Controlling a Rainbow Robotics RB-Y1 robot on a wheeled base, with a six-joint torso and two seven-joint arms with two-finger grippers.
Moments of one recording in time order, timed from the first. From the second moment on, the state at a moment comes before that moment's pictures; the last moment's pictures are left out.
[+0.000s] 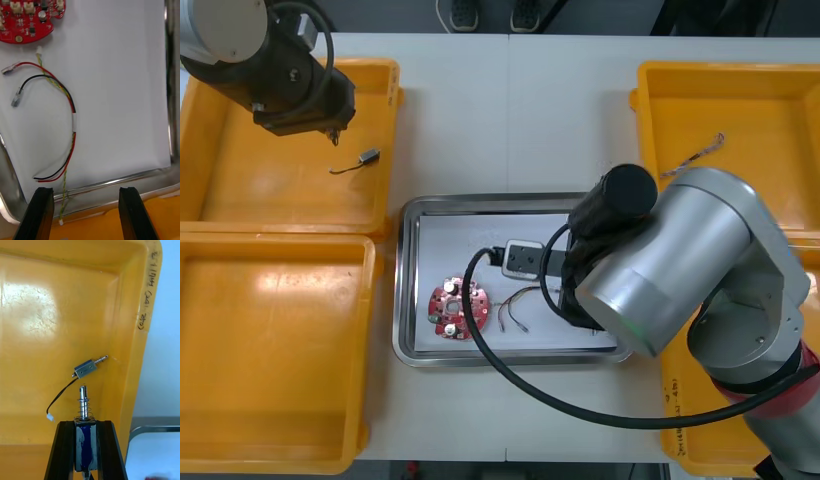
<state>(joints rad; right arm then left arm) -0.46 -0.34 0.53 -2.23 -0.23 1.91 2.14 -0.87 0.67 -0.16 -1.55 0.70 1.64 -1.03</state>
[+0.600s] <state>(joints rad) -0.56 -0.45 0.17 -2.25 -0.50 1.92 2.14 -0.83 0.67 -0.16 -1.81 0.76 1.79 -1.03</state>
